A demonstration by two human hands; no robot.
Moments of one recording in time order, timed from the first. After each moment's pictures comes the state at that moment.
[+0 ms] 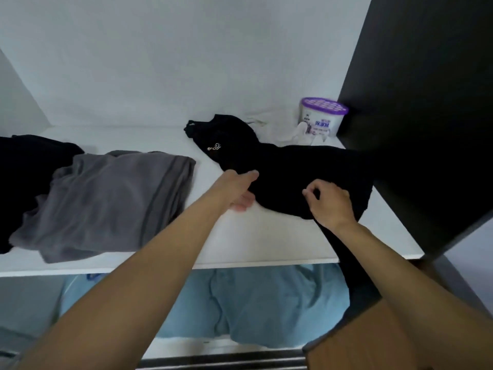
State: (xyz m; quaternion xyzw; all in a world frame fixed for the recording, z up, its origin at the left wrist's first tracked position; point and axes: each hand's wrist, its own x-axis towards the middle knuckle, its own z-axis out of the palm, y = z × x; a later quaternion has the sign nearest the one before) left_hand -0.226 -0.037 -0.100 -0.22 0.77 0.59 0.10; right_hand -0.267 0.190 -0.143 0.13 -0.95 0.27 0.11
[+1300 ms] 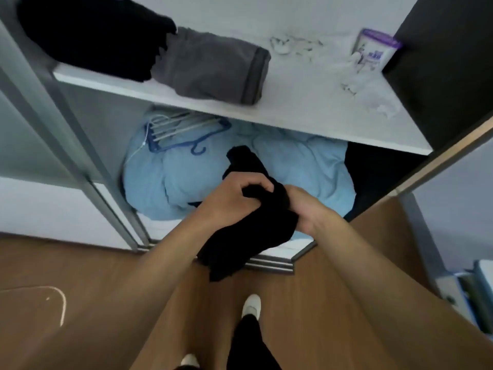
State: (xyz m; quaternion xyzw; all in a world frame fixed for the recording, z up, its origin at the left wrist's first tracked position) left_hand 0.172 -0.057 -0.169 0.06 0.81 0.58 -0.08; right_hand 0.081 0.097 -0.181 -0.02 -0.66 0.63 -0.41
